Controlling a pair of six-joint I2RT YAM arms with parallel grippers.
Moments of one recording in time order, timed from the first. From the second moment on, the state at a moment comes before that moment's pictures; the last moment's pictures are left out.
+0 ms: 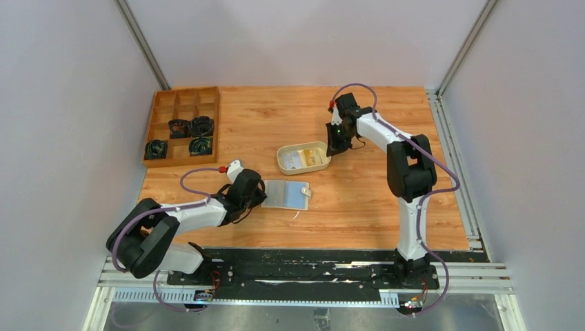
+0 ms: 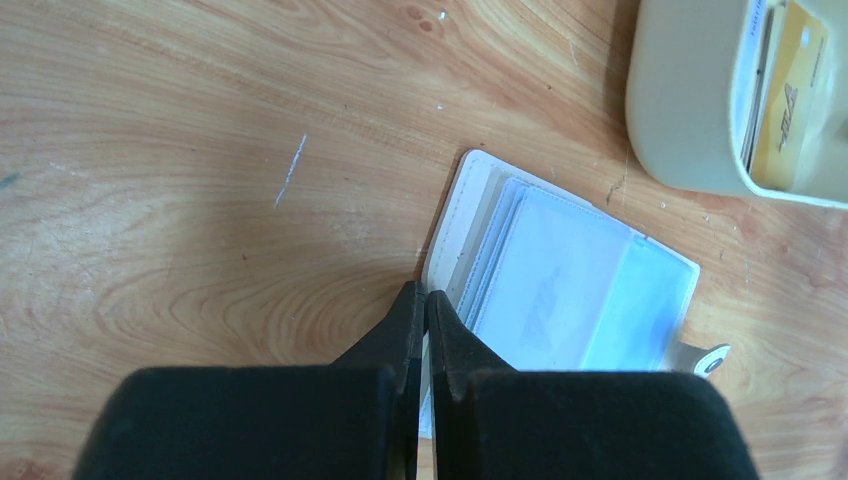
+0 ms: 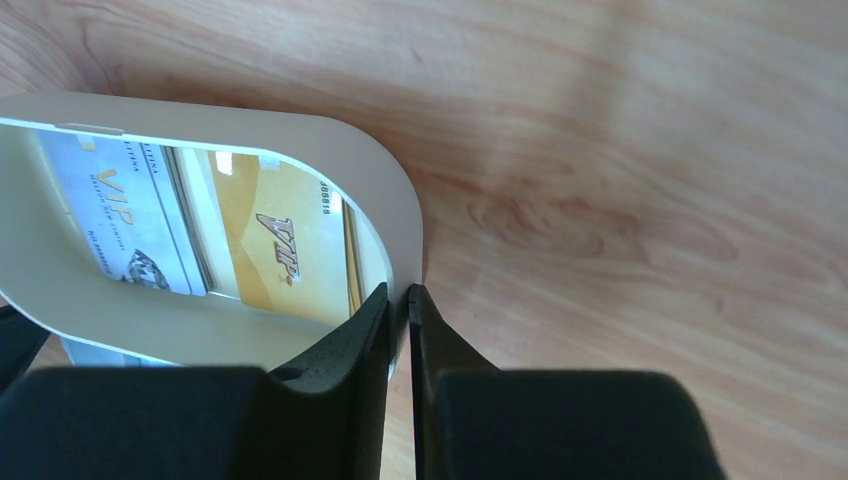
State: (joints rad) left arm -0.63 1.35 0.42 0.15 -0.31 -1.01; right arm 0.35 2.14 1.70 -0.70 -0.29 0.17
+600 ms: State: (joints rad) left arm -0.64 1.29 0.40 0.11 -0.30 -1.03; right arm 0.35 1.98 1.48 -0.64 -0.07 0.40
